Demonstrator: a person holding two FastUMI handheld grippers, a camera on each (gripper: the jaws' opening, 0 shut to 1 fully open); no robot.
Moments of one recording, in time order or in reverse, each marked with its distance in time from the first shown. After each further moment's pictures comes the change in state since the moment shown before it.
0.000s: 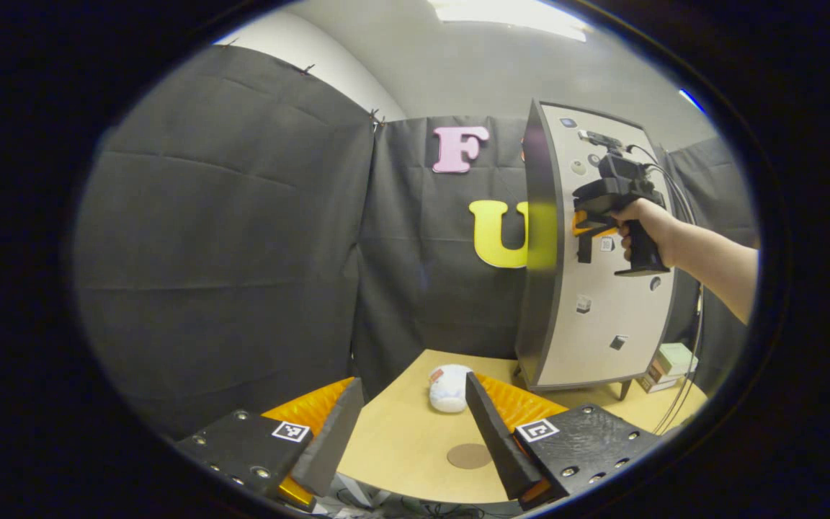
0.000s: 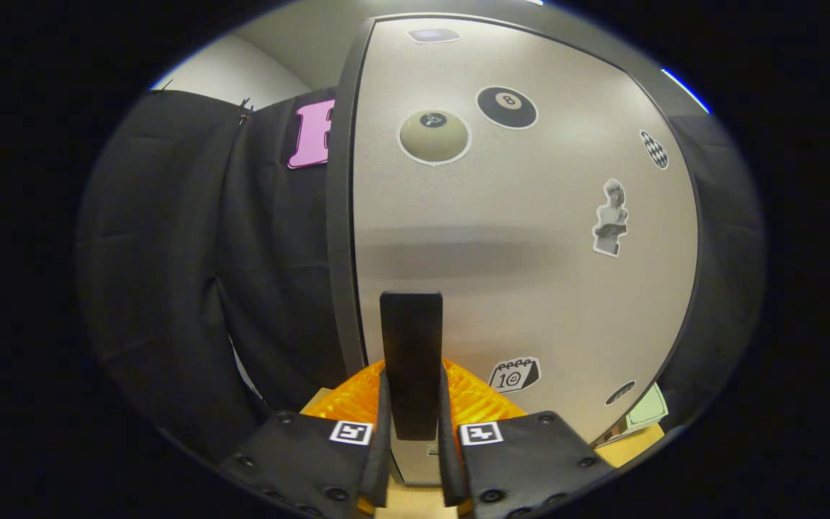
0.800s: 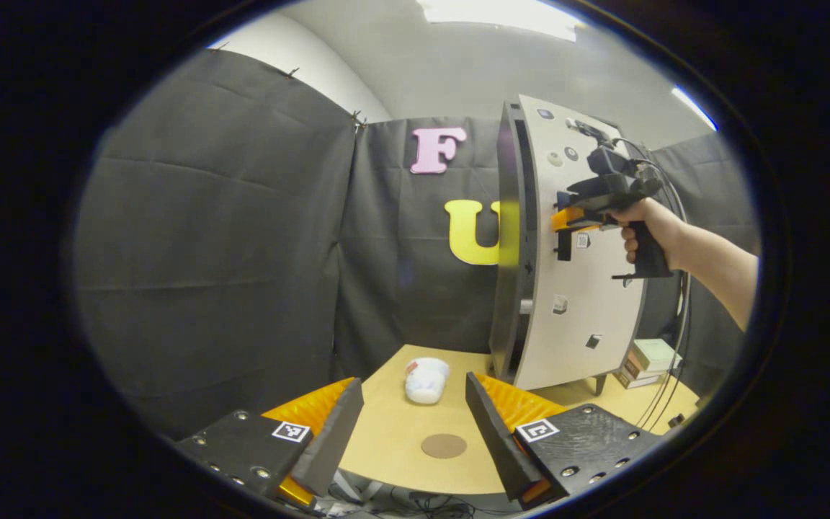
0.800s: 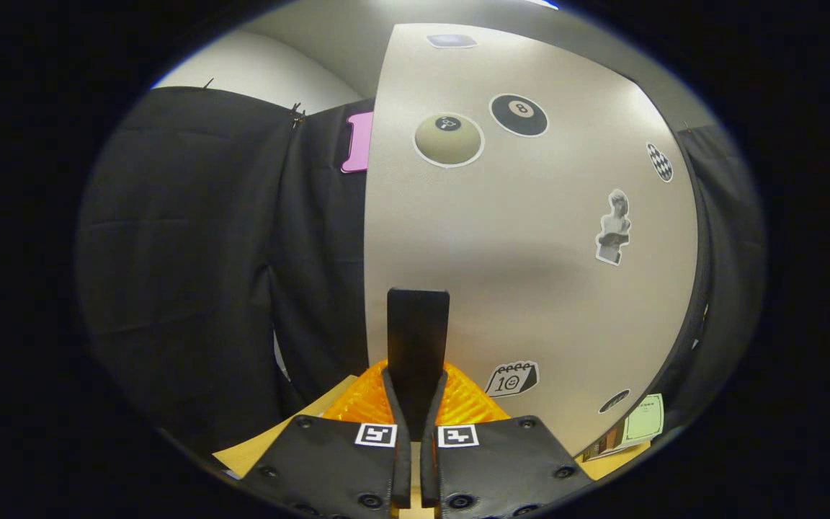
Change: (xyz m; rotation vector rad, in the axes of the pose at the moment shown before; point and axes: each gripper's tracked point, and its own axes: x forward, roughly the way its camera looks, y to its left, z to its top) left arm -0.047 -0.047 -0.007 0.001 0.002 -0.065; right arm -0.030 -0.003 -0.006 -0.070 -0.008 0.225
